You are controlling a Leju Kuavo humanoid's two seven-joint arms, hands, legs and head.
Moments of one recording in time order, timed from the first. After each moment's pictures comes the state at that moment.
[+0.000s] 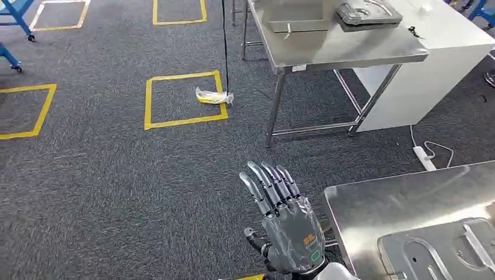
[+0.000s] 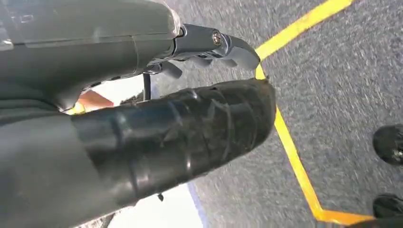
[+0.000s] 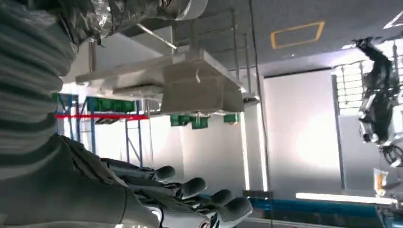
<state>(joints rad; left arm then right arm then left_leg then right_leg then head) 0.35 -0.37 0.85 -0.99 -1.10 -0.53 0.34 -0.06 -0.34 0.84 -2.06 1.57 -0.23 0.22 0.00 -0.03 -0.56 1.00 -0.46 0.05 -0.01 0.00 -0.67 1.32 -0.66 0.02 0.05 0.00</state>
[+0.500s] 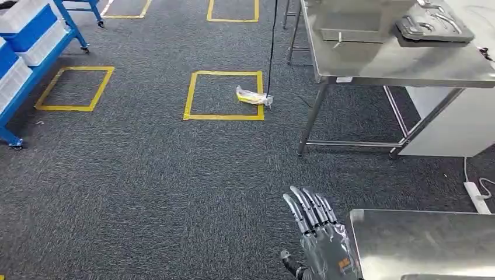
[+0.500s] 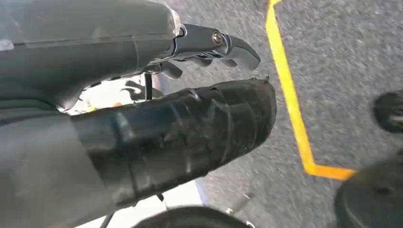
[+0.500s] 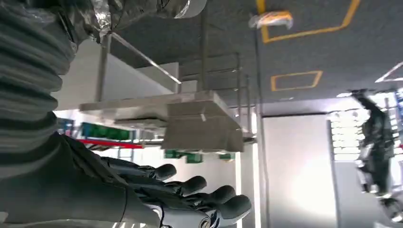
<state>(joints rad) 0.40 -0.37 0.73 -1.02 -1.00 -0.52 0.43 0.21 -0.51 0.76 -2.12 1.57 -0.32 0.34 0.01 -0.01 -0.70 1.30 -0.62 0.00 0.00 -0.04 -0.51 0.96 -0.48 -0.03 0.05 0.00</state>
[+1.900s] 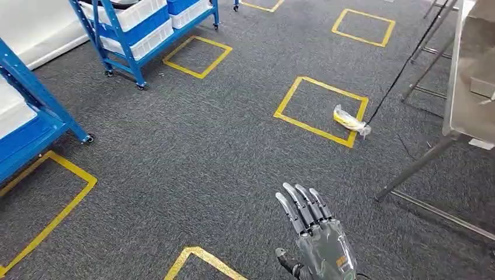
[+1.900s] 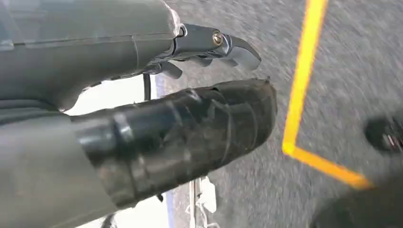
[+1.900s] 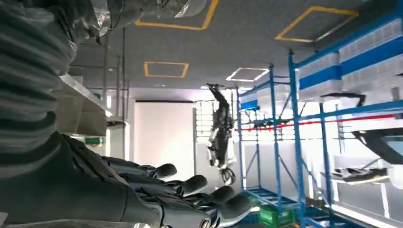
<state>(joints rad) 0.38 -0.37 0.74 -1.03 -1.09 -0.53 0.35 0.22 -0.44 0.67 -2.13 1.57 -0.30 0.15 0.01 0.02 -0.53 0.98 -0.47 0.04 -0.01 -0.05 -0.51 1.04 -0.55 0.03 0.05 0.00</state>
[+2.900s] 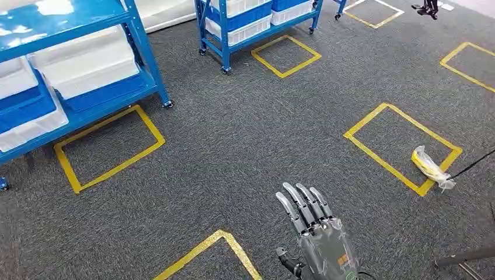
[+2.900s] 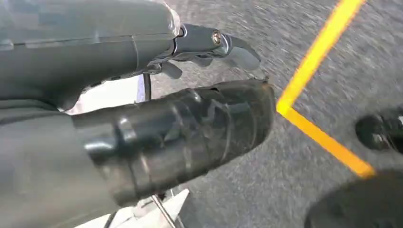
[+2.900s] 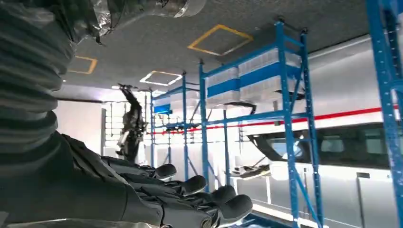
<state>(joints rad) 0.38 -0.37 0.75 -1.02 -1.11 -0.54 0.29 0.24 -0.43 0.63 -2.13 1.56 -0.30 0.11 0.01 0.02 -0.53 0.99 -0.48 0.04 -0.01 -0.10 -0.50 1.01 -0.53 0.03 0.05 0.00</state>
